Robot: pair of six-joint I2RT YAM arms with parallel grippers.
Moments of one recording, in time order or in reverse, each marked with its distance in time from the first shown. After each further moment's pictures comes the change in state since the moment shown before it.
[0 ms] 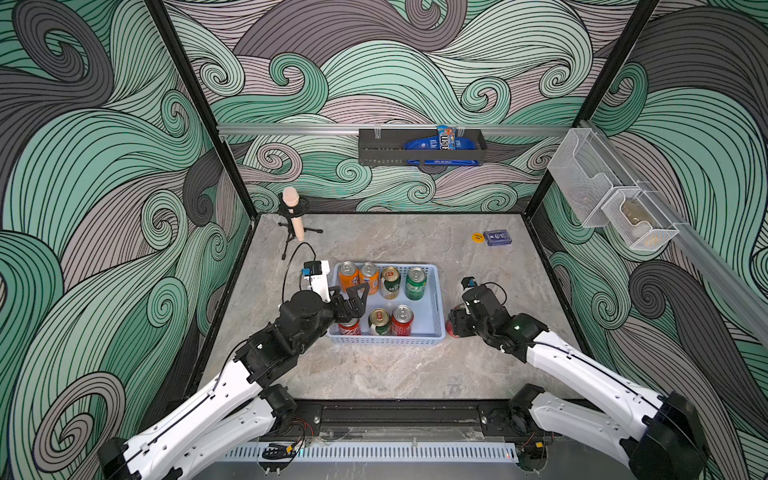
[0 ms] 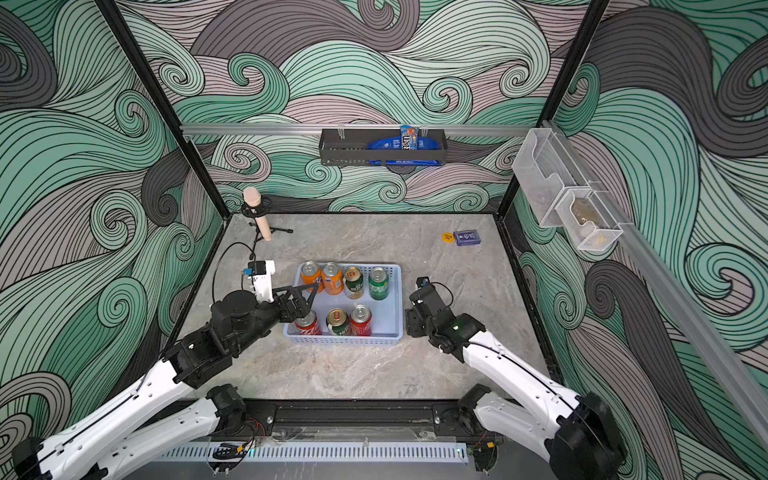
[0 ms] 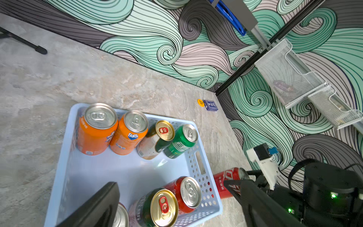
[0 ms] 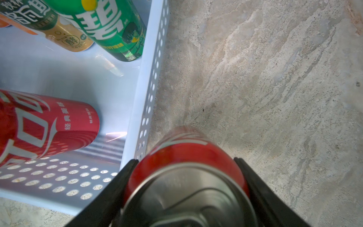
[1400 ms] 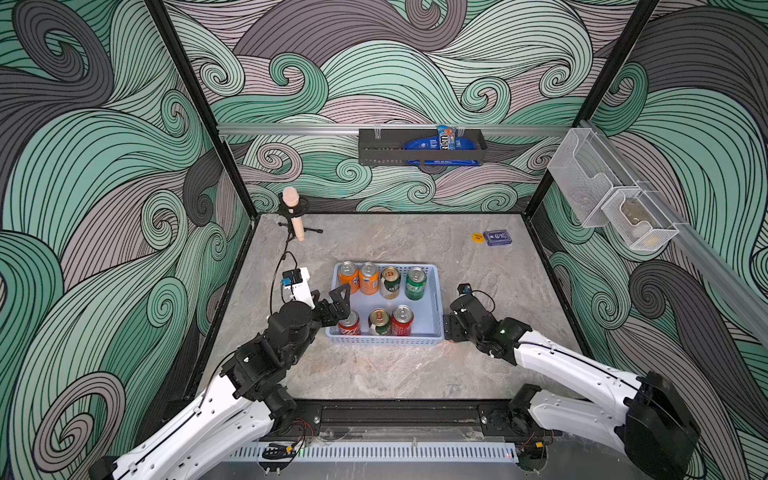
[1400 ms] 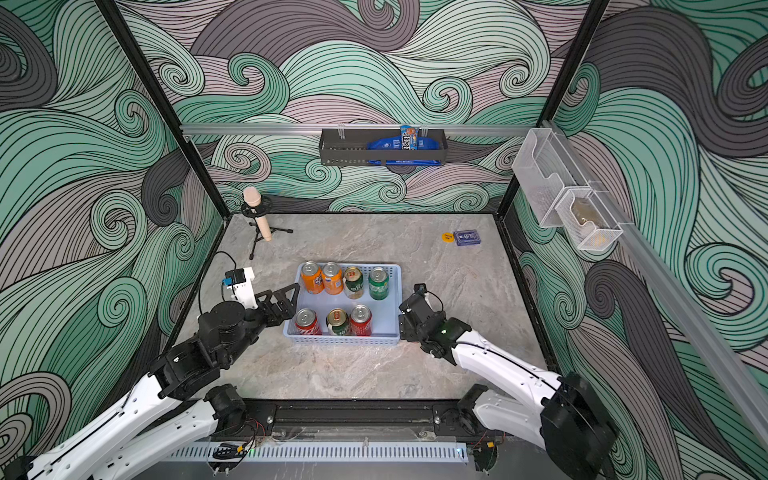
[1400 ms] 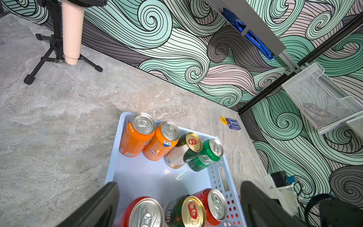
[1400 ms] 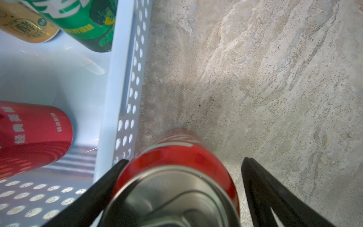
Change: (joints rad) left arm 0.000 -0.102 -0.041 -0.090 -0.171 -0.017; right arm 0.085 0.078 -0.062 0.071 0.117 0.097
